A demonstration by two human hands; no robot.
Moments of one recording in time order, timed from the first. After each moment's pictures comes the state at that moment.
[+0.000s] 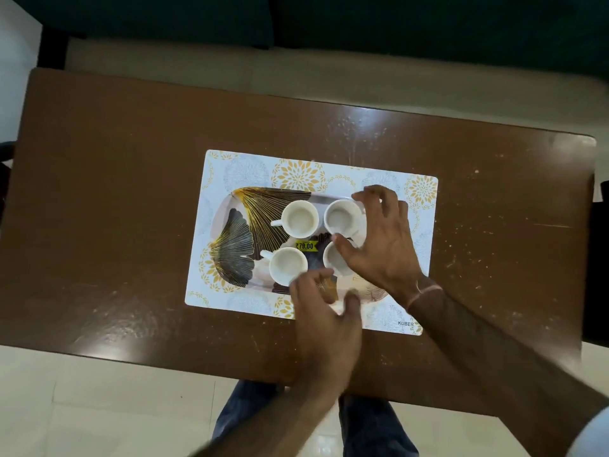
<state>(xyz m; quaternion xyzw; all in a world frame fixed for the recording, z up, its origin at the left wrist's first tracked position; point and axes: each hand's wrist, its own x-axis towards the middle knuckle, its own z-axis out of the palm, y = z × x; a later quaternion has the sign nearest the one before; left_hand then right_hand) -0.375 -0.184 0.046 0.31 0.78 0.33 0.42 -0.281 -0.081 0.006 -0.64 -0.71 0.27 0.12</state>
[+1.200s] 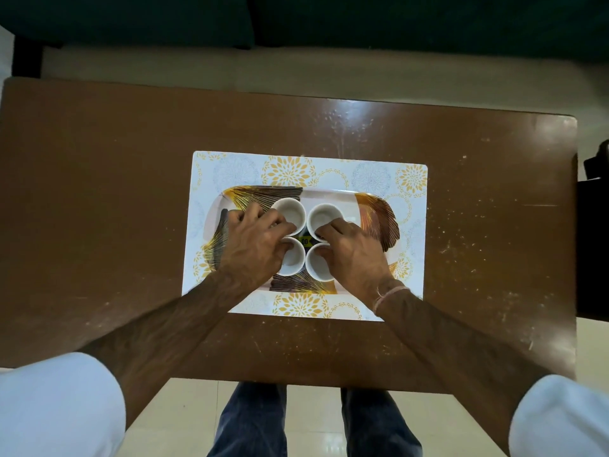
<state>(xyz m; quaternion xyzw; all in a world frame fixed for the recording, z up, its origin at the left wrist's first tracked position) -0.506 -0.101 -0.015 0.80 0.58 0.02 0.15 -0.306 -0.106 -0.010 -0.57 -0.78 0.27 -0.04</state>
